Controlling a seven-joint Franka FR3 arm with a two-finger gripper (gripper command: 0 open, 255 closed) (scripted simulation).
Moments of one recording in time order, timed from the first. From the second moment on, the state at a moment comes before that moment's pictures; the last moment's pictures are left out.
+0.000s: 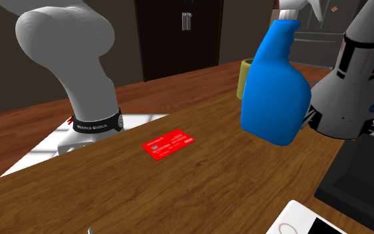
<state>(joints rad) -0.01 -0.76 0.06 -2.40 0.05 1.44 -0.14</state>
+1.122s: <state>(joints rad) -0.17 -1.35 -0.61 -2.96 -0.30 1.82 -0.85</state>
